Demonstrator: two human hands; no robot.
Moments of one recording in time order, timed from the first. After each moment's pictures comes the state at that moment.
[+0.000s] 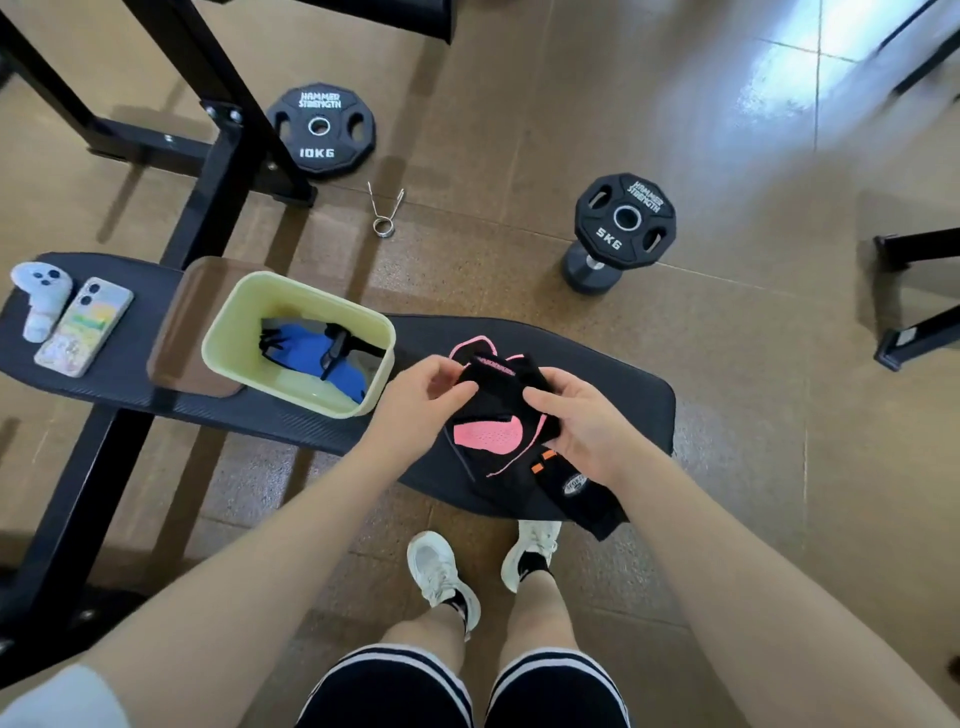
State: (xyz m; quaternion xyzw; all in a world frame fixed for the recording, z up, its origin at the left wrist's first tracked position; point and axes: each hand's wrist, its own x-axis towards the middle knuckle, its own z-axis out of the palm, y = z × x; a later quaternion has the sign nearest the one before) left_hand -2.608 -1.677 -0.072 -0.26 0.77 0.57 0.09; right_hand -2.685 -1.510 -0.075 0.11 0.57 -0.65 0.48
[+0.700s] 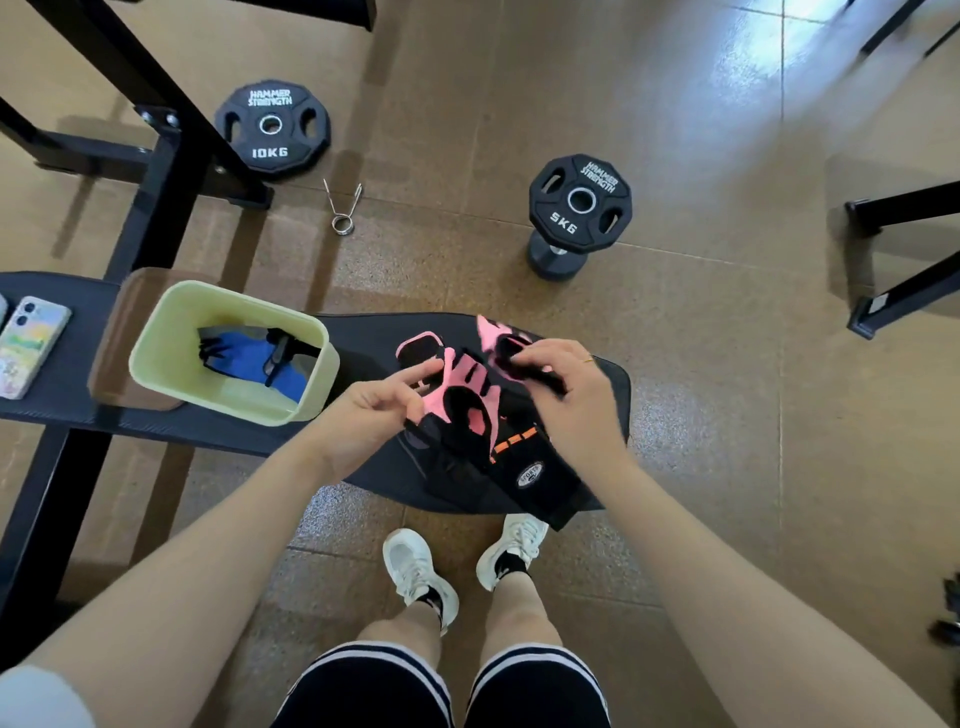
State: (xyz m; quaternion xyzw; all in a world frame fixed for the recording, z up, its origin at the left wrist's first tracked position) left_hand -2.621 -1.649 -0.086 -0.18 0.60 0.76 0.18; right_hand -2.707 -1.443 -0.070 -0.13 0.84 -0.51 0.15
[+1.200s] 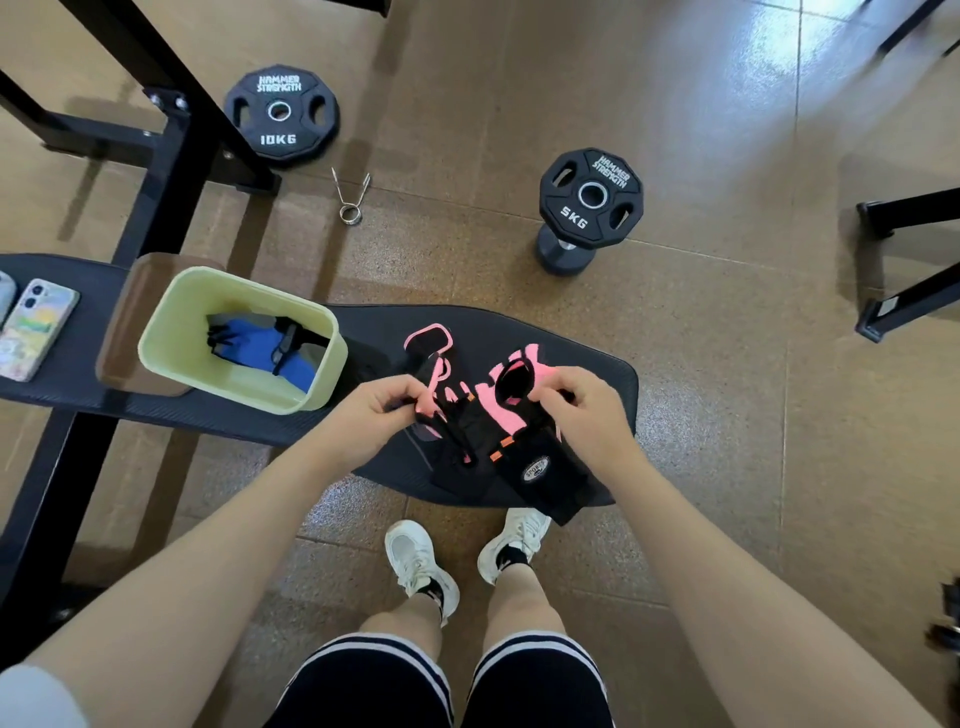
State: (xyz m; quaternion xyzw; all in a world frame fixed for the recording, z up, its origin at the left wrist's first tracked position) left_hand -2.612 -1.658 -0.096 -0.17 0.75 0.62 0.18; right_hand -2.704 -1.435 -0.079 -0.06 0.86 -0.42 0.28
